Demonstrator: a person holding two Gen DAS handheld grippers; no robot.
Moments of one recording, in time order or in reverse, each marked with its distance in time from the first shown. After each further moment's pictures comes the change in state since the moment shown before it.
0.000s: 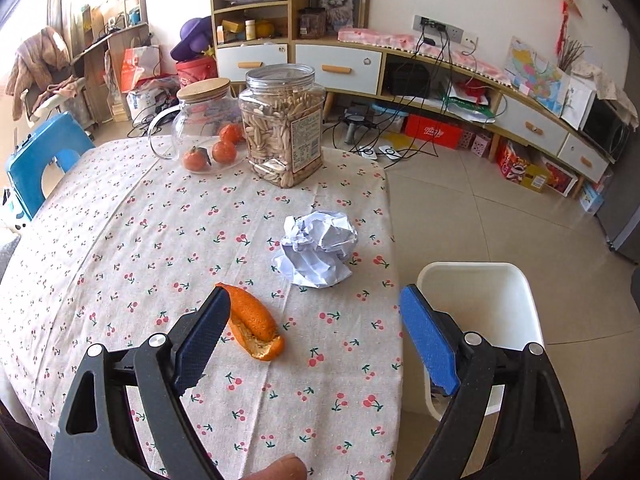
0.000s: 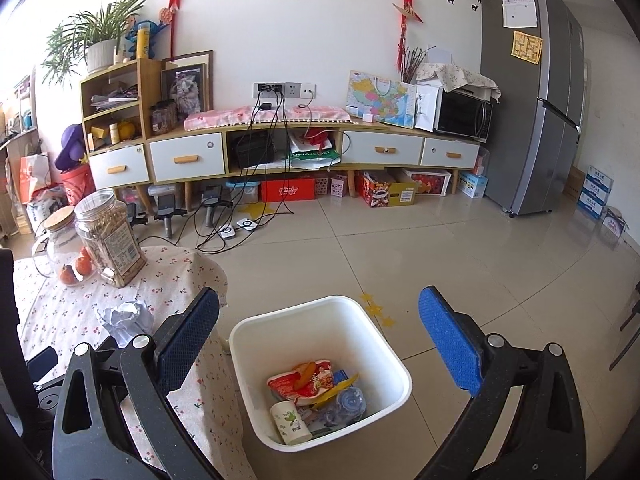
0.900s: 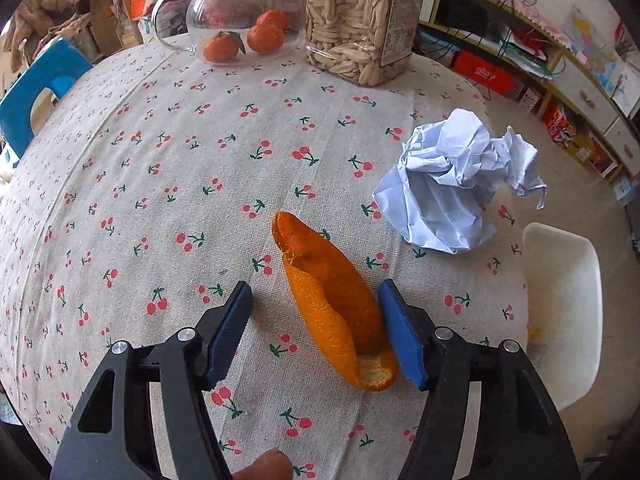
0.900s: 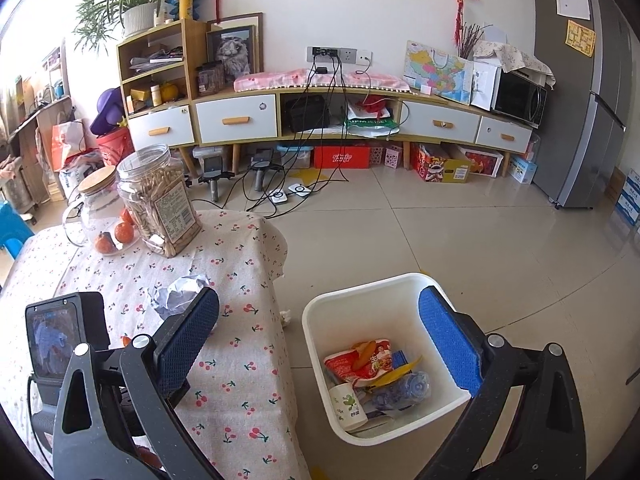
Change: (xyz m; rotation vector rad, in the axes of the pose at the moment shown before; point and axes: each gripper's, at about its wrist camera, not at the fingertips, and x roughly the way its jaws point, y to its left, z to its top) left arm 0.099 0.056 -0.017 -0.056 0.264 0.053; right arm 0.034 0.074 -0.005 -0.059 0.128 0.147
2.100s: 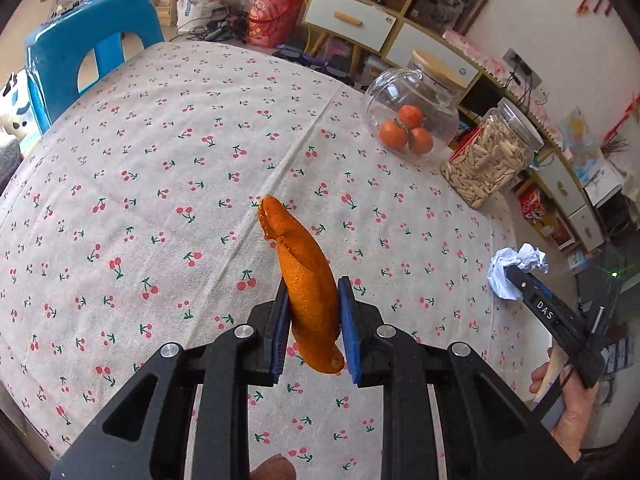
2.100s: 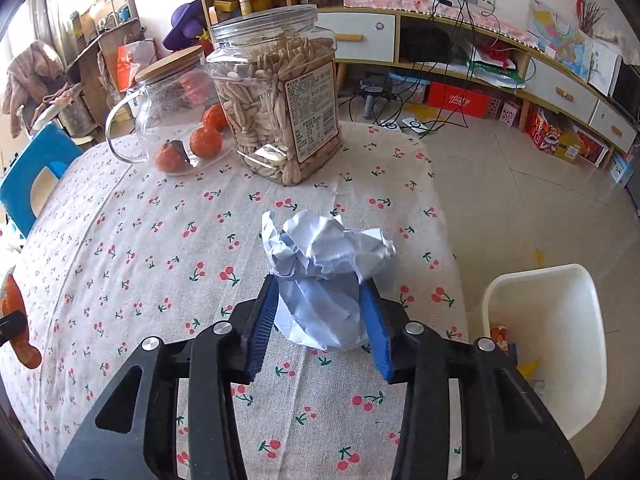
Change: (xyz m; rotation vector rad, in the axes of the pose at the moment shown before) left arm -0.061 0.241 0.021 -0.200 -0.076 -0.211; right arm 0.100 0.126 -0.019 -0.156 0.257 0.289
